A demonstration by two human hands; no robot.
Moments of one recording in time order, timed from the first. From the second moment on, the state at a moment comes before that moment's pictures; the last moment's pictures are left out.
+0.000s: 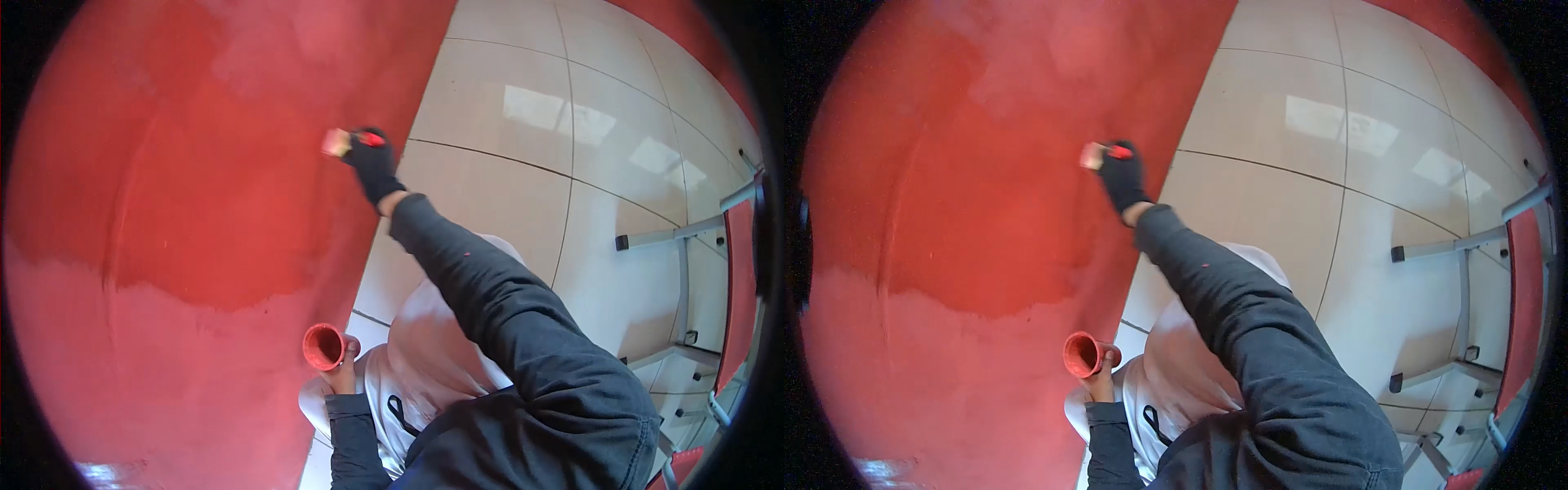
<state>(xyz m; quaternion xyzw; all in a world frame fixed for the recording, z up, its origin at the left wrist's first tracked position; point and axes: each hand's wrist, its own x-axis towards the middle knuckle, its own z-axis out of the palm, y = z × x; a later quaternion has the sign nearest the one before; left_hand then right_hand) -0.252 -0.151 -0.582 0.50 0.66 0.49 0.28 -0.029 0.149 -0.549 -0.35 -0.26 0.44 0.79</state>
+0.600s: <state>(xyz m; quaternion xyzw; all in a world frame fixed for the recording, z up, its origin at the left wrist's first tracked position) -0.201 -0.095 -0.584 0.55 0.64 0.42 0.32 -0.026 -0.008 -0.524 -0.23 -0.11 0.68 0.68</state>
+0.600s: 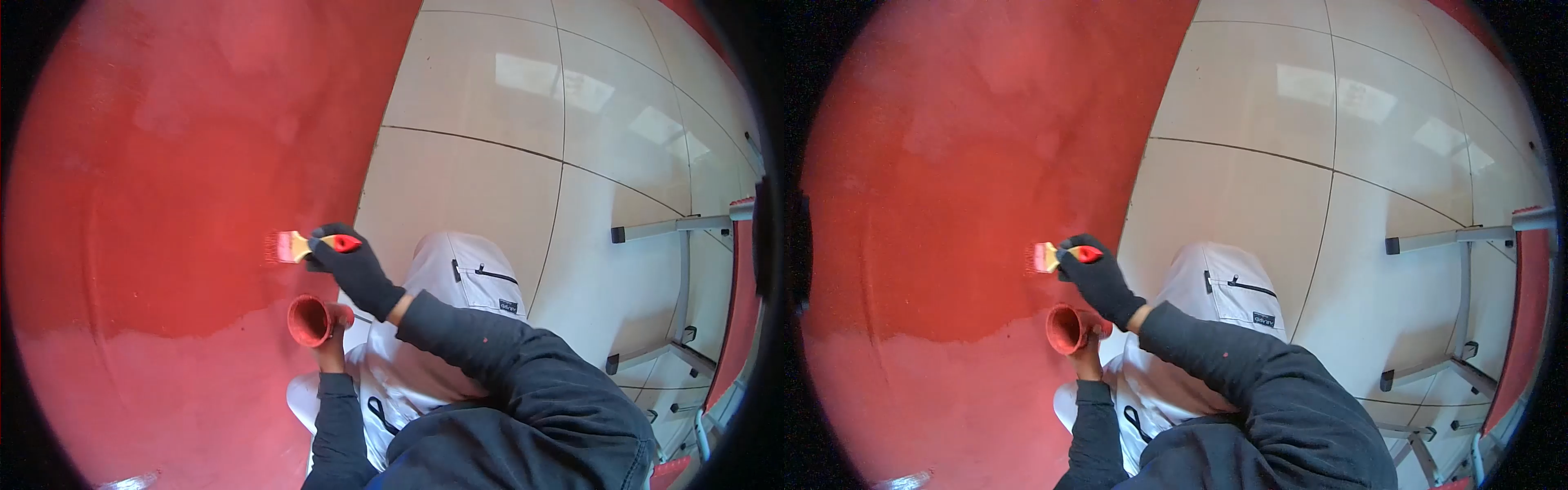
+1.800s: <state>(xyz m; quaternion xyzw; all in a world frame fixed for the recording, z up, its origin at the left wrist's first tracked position) -0.223 -0.146 -0.615 0.41 0.55 0.64 0.36 -0.131 -0.009 -0.410 -0.05 -0.86 0.28 0.42</state>
